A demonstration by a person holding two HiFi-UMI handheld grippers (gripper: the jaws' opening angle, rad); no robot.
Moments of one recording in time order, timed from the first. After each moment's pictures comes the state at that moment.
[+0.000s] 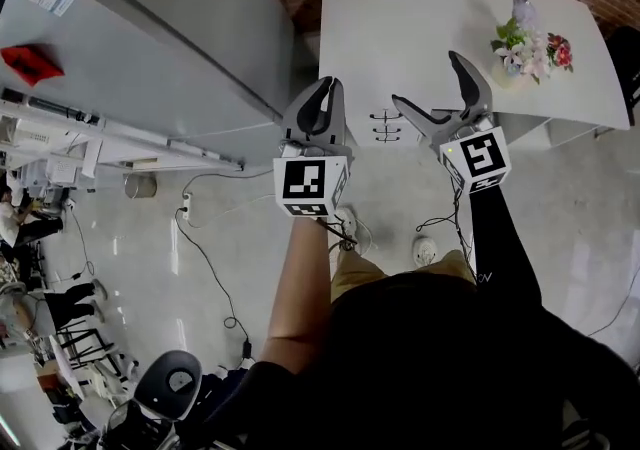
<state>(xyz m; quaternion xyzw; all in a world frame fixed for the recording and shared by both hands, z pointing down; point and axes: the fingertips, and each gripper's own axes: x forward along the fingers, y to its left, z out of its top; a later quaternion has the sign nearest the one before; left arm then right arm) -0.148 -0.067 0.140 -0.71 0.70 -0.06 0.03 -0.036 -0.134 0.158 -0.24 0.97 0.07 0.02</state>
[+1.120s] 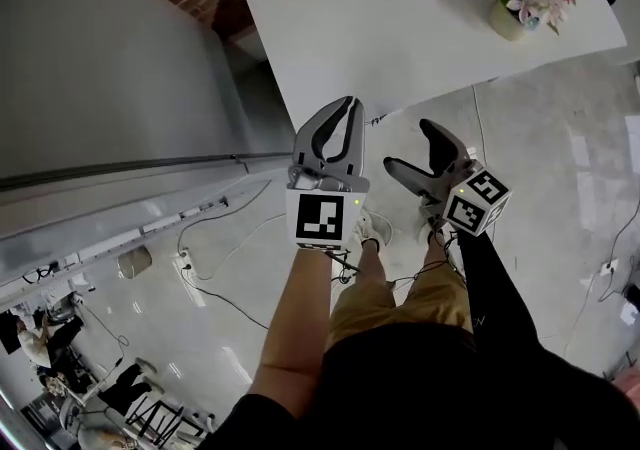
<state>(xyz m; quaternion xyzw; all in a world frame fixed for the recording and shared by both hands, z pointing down) -0.165 -0.159 0.282 -0.84 0.54 -0.08 -0.04 -0.091 -0.116 0.378 -0.29 0.89 -0.34 0.03</state>
